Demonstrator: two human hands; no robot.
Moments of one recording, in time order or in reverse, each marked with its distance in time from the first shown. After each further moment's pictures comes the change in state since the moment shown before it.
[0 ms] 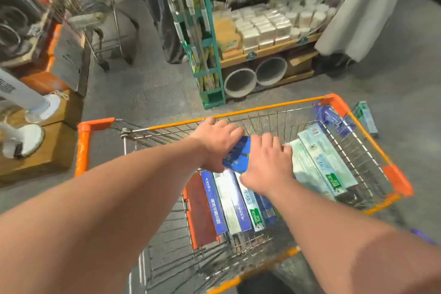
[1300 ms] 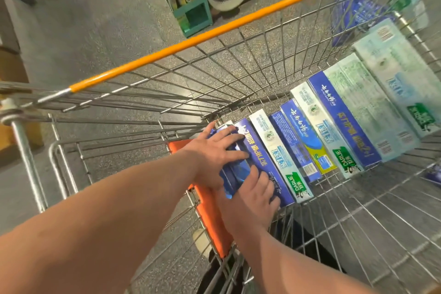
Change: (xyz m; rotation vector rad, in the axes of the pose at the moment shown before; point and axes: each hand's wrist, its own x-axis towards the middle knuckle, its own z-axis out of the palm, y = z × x) left_hand 0.054 -0.005 0.294 -0.197 -0.490 0.375; right_hand -0.046 -0.138 0.279 0.389 -0.415 0.662
